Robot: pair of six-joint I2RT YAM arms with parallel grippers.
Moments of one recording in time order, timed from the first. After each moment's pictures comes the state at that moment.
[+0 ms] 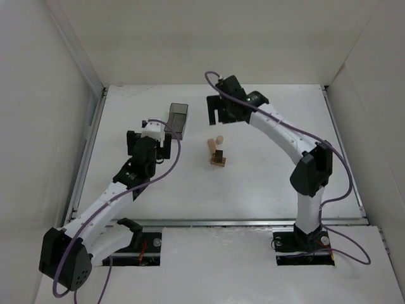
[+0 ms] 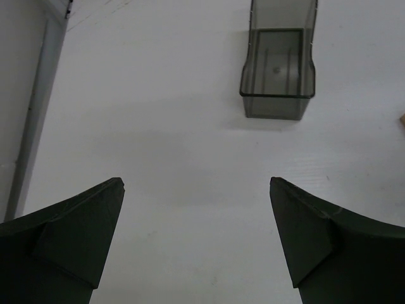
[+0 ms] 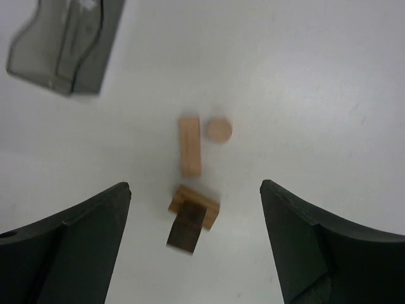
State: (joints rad) left arm -0.49 0.95 0.58 0.00 -0.50 -0.01; right arm 0.67 1.91 1.85 -0.84 0.23 0.43
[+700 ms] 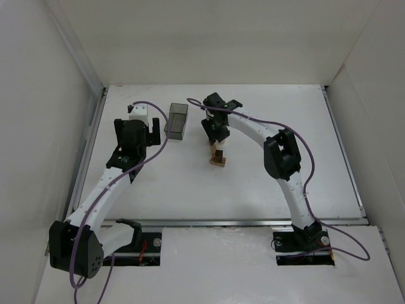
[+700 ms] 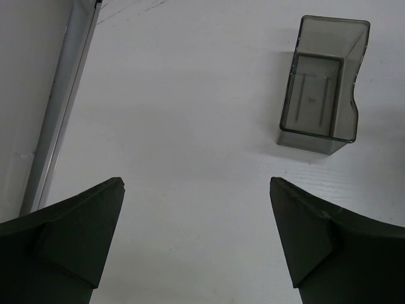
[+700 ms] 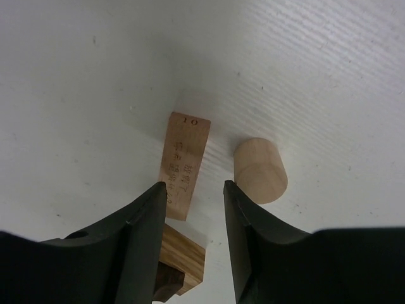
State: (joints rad) left arm -0.28 1.07 0.79 -0.12 -0.41 -0.04; right arm 0.61 2.34 2.09 -0.91 -0.01 0.15
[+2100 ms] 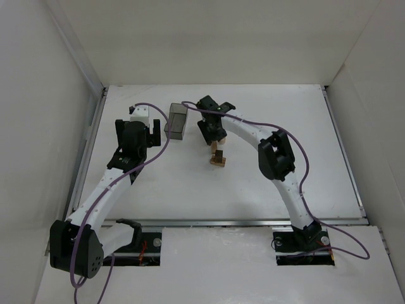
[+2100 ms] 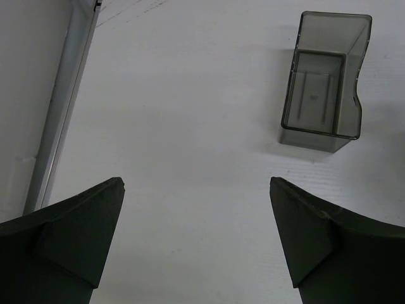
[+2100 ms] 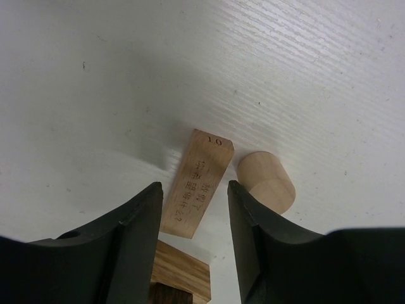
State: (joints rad) left arm -0.28 1.07 0.76 -0.08 -0.40 -0.01; right arm 0.65 2.40 2.15 -0.93 0.14 0.18
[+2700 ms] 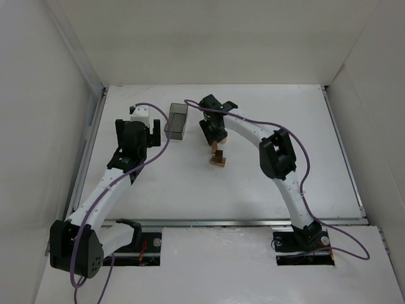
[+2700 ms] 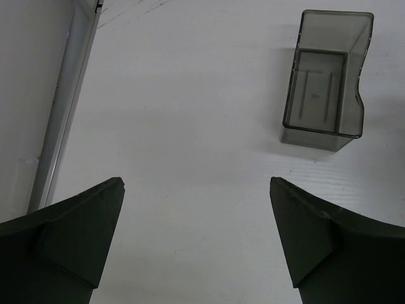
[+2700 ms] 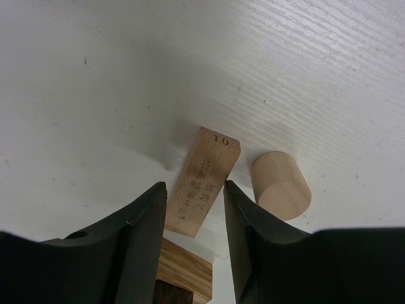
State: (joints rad) left arm -0.28 1.07 0.76 -0.08 -0.40 0.00; right arm 0.63 2.40 2.14 -0.93 0.06 0.19
